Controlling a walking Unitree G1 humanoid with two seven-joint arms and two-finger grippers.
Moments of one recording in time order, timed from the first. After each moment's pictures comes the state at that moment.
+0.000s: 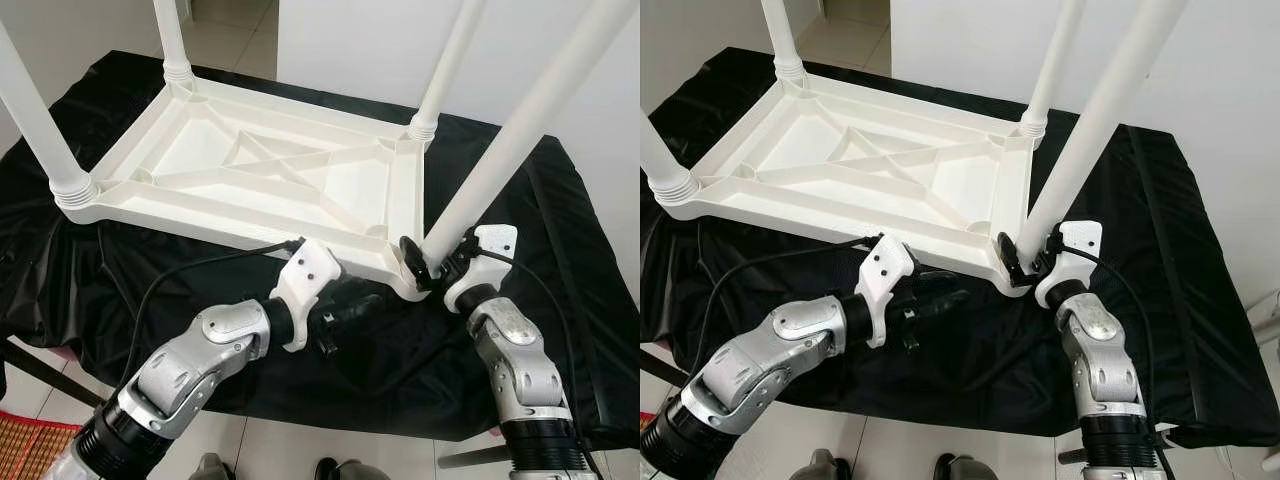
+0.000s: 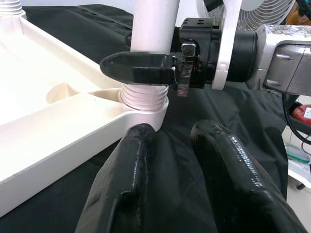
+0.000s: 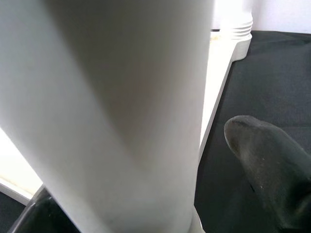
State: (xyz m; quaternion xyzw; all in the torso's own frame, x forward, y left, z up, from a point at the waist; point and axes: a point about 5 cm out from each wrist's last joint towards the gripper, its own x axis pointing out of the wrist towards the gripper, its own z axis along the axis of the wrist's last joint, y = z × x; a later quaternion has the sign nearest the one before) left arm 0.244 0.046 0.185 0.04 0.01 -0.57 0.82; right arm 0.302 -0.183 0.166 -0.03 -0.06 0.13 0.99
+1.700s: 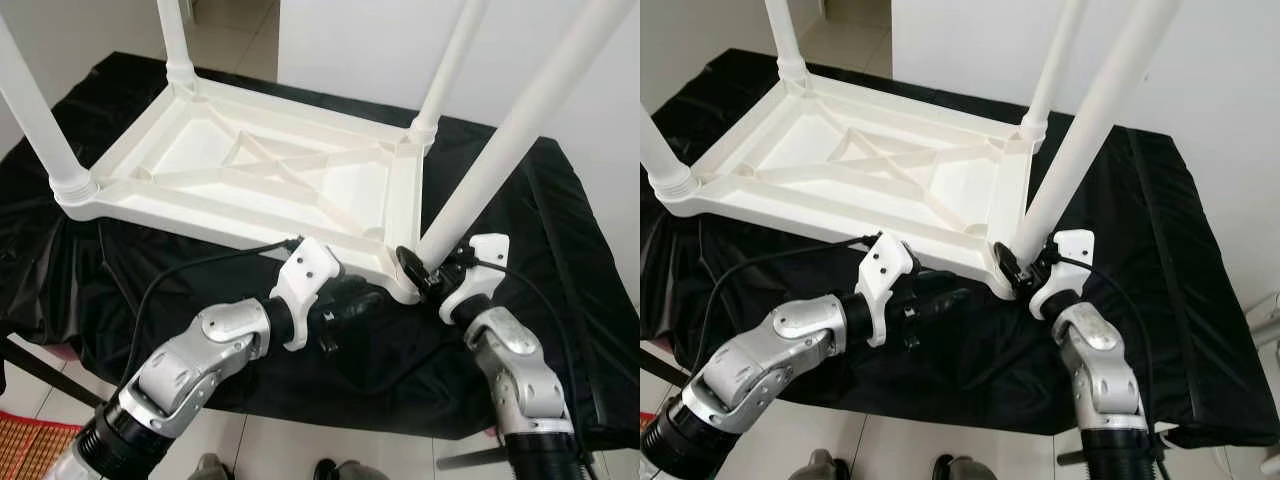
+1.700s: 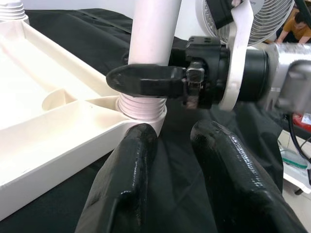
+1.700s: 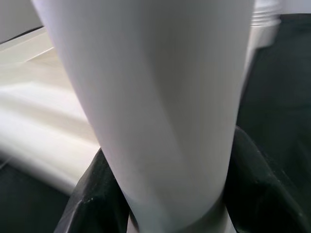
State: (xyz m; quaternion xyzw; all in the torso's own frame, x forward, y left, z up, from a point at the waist) left arm 0.244 0.044 0.185 0.04 0.01 -0.57 0.82; right arm 0.288 -0.166 0.159 0.02 -0.04 0.12 0.99
